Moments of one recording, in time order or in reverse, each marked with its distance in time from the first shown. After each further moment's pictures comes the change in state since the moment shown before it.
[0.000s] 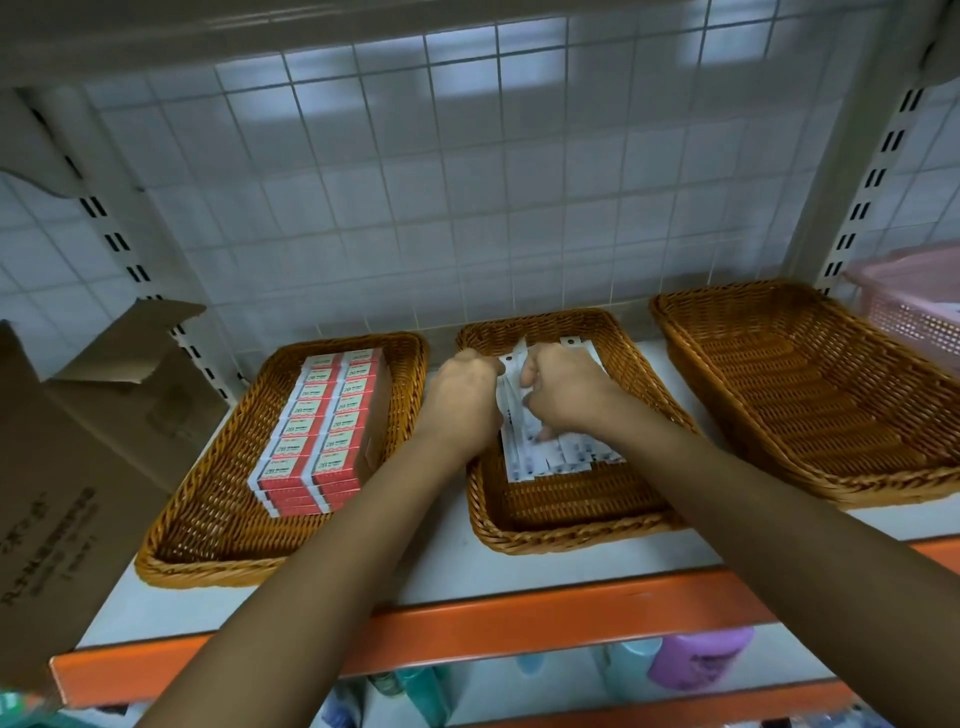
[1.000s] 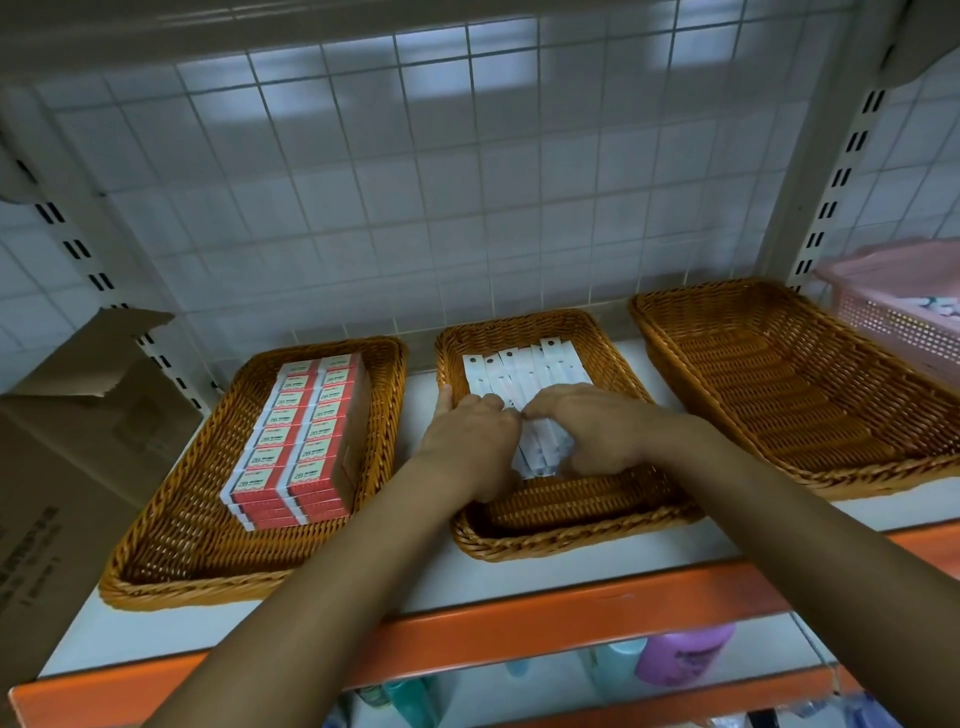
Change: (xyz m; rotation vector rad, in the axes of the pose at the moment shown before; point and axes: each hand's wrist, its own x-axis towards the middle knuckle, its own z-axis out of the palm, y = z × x) left_hand -0.014 0.025 0.006 0.251 -0.402 0.158; right_hand -0.014 0.046 -0.012 -0.444 -0.240 -0.339
